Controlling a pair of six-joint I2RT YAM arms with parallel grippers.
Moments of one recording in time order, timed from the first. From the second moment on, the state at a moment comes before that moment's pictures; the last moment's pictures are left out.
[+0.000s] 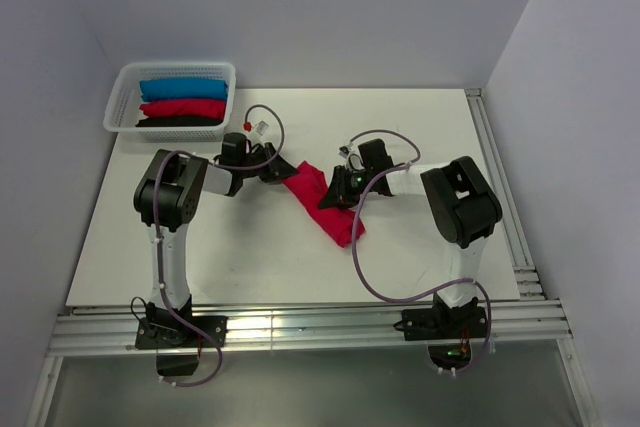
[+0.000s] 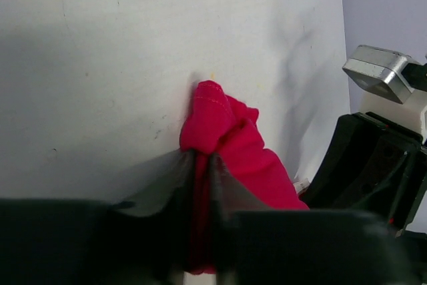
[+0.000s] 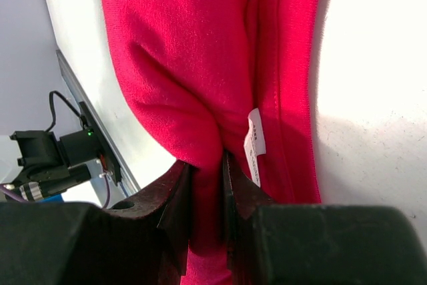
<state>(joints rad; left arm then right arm) -0.28 2.15 1.06 0.60 0.70 -0.70 0.39 1.92 0.98 0.01 -0.74 0.54</state>
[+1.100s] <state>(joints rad) -0.31 1.88 0.70 0.68 0.44 -0.70 0.31 1.33 0.70 -0.08 -0.47 0.56</state>
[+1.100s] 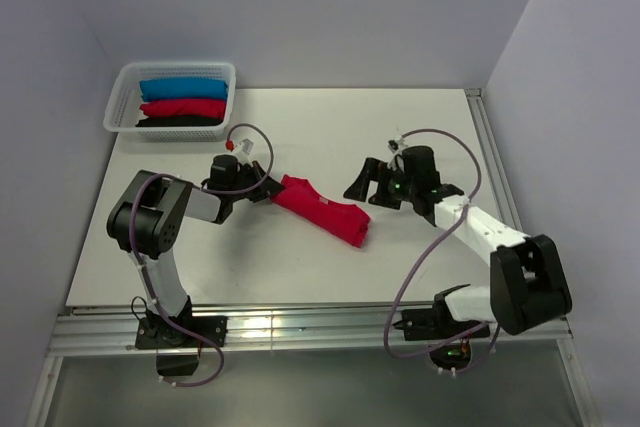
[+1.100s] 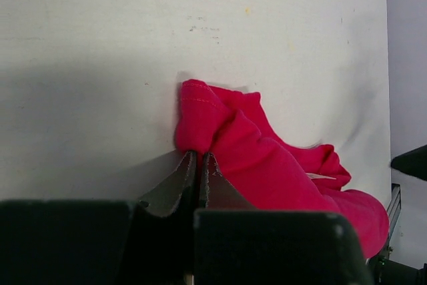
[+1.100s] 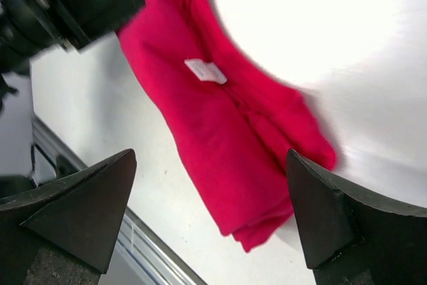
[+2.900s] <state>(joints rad) -0.32 1.85 0.72 0.58 0.38 -0.70 0.42 1.36 0.26 0.47 -0.22 1.08</state>
